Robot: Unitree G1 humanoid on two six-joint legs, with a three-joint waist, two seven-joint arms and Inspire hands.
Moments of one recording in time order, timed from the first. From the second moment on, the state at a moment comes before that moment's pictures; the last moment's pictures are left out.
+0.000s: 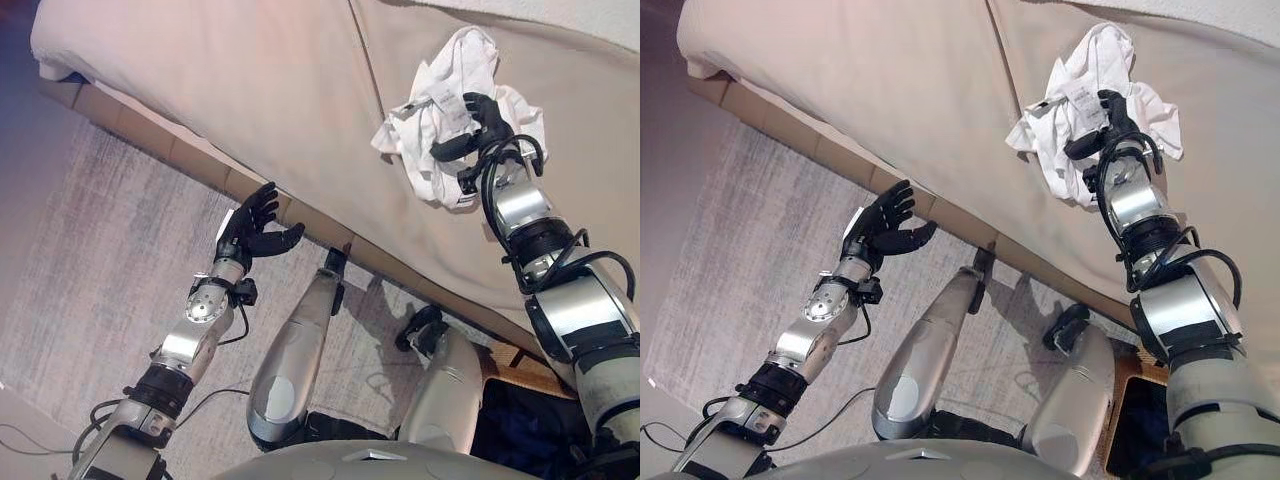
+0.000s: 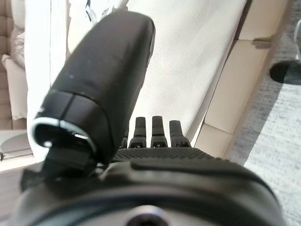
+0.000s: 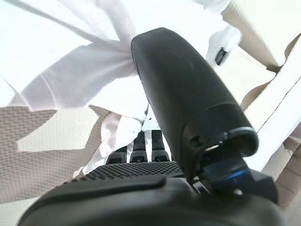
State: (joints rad) left arm -0.21 0.43 -0.32 0.20 -0.52 -0.09 0.16; right arm -1.02 -0.61 0.41 0.83 0.15 0.26 -0.28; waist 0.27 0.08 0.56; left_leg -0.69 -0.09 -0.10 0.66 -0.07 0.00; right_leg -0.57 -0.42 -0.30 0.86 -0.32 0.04
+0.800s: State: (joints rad) left arm -0.19 0.43 -0.35 0.20 -0.55 -0.12 0.21; right arm -1.12 -0.62 0.42 0.92 0.14 0.22 -0.26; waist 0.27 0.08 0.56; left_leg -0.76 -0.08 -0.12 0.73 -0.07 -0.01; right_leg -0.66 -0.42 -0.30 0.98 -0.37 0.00
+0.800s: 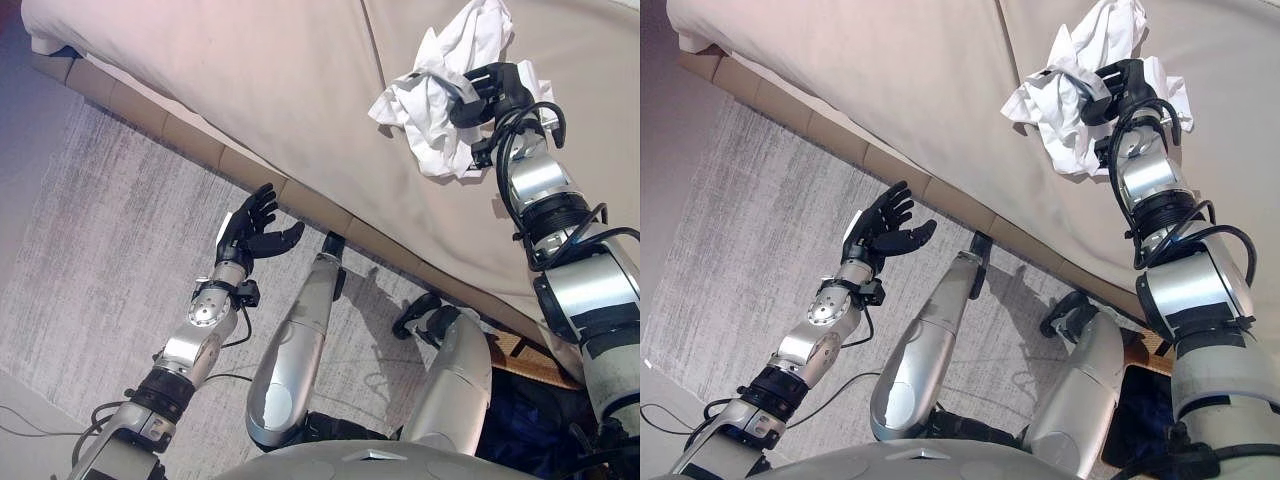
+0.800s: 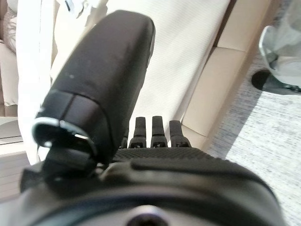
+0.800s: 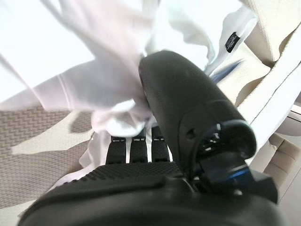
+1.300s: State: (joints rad) left arm -0.19 0.43 -0.36 0.20 -0.55 -0.12 0.23; right arm -1.08 -0.58 0.44 0.94 0.11 0.25 -0.26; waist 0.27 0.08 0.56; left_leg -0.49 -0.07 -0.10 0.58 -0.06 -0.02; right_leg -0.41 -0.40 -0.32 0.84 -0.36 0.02
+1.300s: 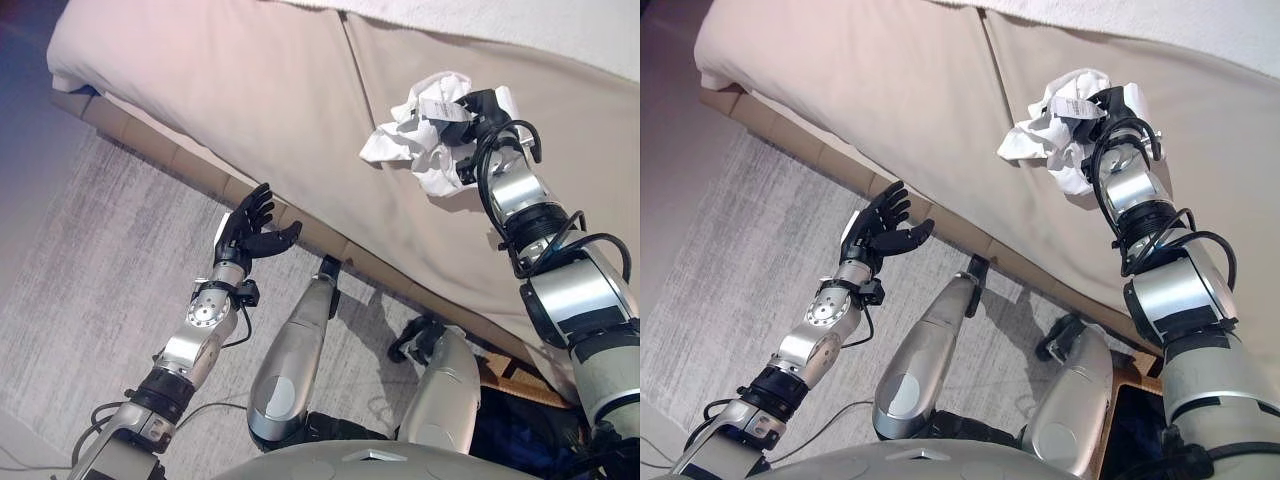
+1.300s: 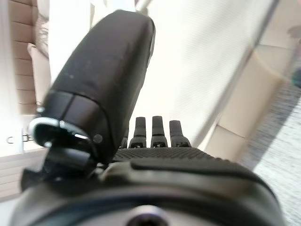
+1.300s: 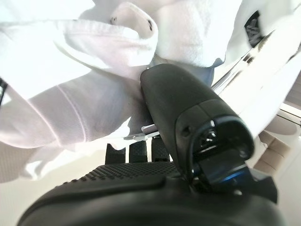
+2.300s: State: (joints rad) left arm -0.24 0.45 -0.32 0.23 -0.50 -0.04 0.24; right arm -0.70 -0.79 0.13 0.64 0.22 0.17 -0.23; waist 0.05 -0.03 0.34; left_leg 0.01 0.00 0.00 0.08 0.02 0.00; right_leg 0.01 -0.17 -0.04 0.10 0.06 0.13
